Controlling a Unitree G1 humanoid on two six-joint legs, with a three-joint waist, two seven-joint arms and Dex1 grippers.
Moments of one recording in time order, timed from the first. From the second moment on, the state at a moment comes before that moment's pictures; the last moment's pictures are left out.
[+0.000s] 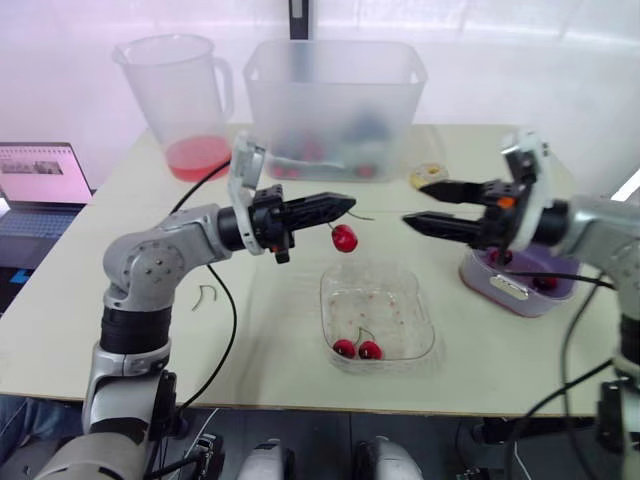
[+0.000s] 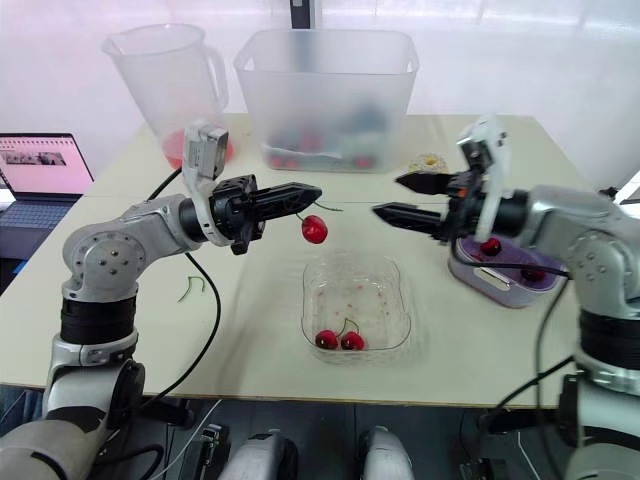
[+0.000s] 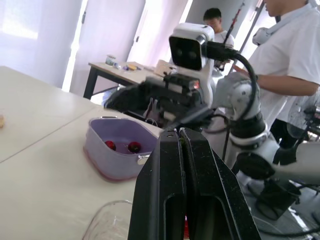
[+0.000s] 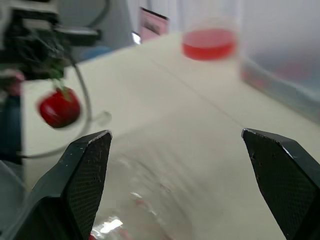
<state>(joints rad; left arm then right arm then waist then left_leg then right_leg) -0.80 0.42 0.09 -0.16 -1.00 0.95 -0.83 -0.70 -0.76 -0.24 -0.28 0.86 1.07 0.83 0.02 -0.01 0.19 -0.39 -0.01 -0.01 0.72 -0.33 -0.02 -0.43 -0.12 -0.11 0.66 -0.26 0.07</state>
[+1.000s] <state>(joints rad) -0.83 0.42 0.06 -0.16 -1.01 0.96 -0.83 -0.75 -0.60 -0.04 -0.38 0.94 1.06 0.71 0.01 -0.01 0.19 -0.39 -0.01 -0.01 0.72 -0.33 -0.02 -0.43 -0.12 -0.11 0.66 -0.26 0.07</state>
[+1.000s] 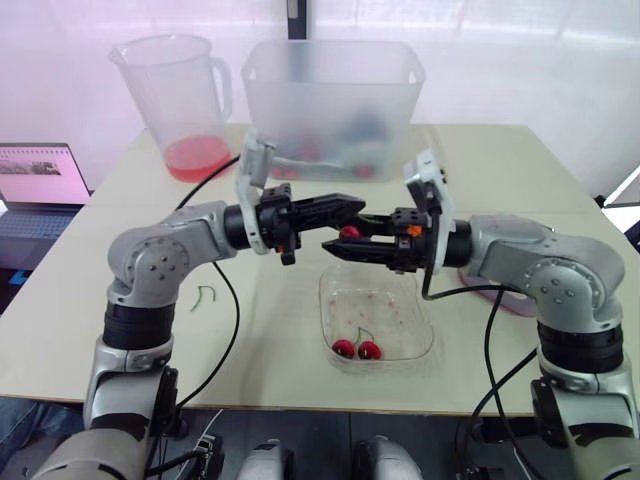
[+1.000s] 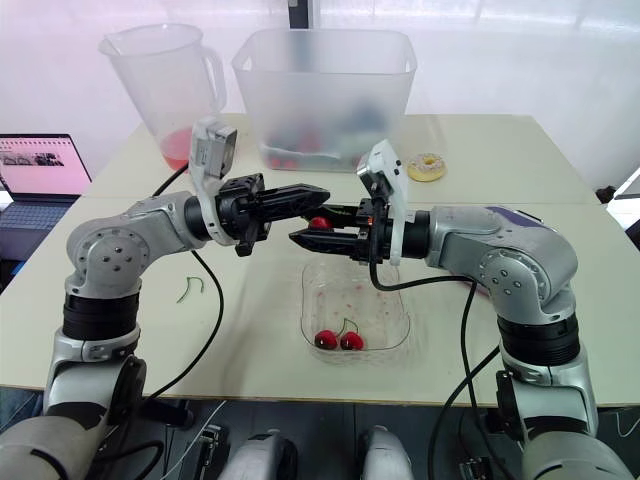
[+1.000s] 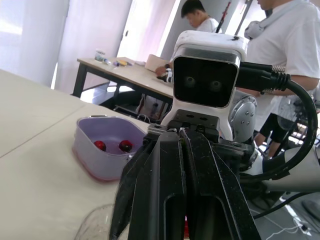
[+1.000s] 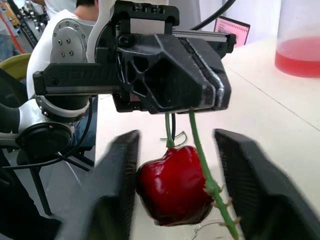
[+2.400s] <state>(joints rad) -0.78 0.42 0.07 -0.17 -0.99 0.93 -0.79 -0.49 -1.11 -0.10 0.32 0.31 0.55 0.83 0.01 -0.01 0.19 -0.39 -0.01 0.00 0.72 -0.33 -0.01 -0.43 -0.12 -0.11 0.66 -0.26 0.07</state>
